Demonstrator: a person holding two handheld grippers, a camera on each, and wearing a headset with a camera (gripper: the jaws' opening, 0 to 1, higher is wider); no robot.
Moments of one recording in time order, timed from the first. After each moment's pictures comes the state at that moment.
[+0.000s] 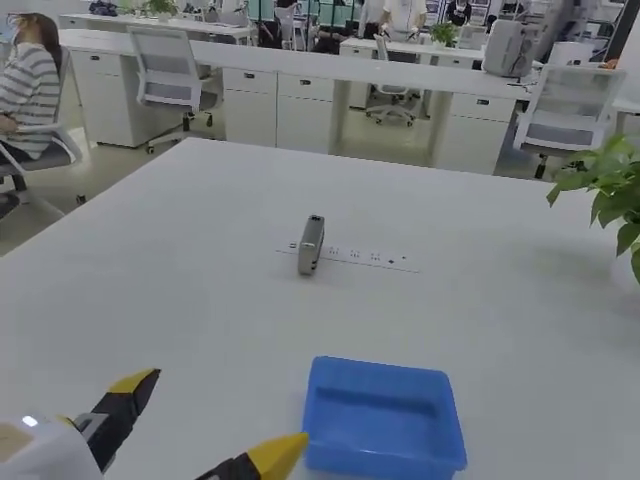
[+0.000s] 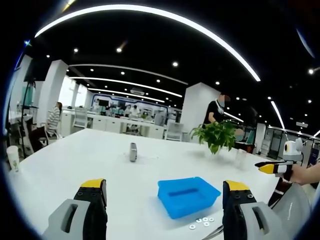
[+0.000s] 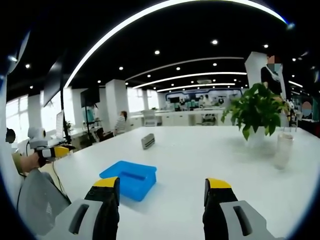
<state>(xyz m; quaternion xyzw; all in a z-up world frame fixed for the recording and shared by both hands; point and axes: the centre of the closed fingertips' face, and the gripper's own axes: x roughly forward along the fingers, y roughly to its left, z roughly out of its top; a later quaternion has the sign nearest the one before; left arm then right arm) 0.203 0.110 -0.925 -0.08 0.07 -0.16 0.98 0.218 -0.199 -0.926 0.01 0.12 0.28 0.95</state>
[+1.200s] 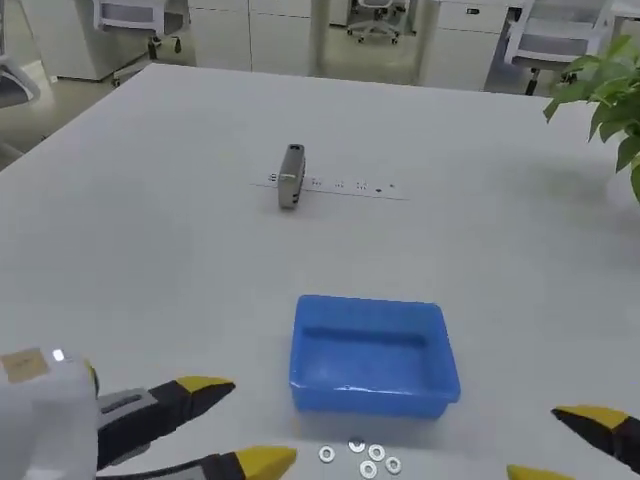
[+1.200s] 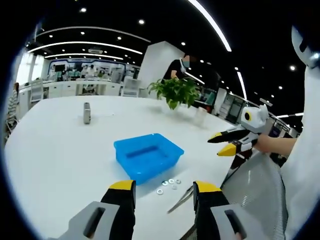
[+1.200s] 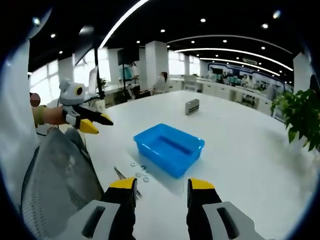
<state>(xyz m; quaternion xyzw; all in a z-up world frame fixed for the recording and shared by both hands) 0.176 0.051 -0.979 -0.04 0.26 -0.39 0.88 0.190 -0.116 -0.990 -0.11 0.26 0.46 0.84</state>
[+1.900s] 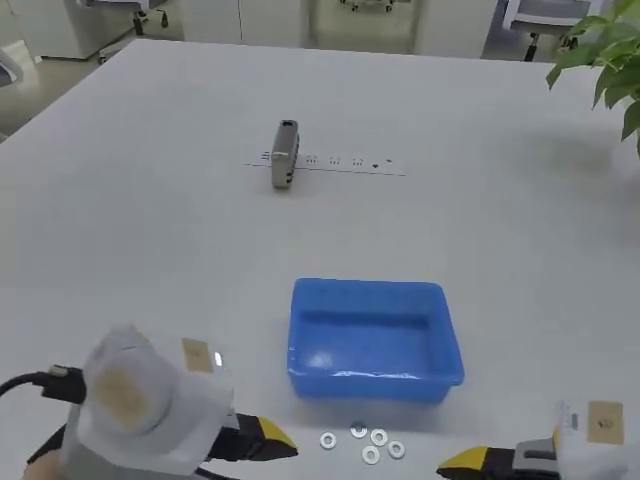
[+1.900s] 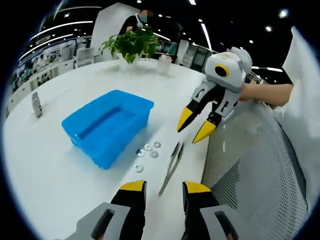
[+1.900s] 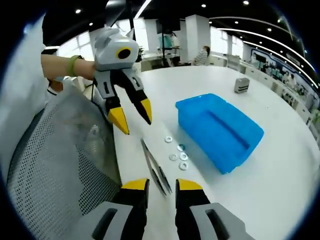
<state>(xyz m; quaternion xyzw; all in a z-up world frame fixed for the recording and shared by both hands) 0.159 0.015 -1.051 0.12 0.38 -0.53 0.75 0.161 -0.066 -1.054 -0.20 0.33 0.57 0.73</state>
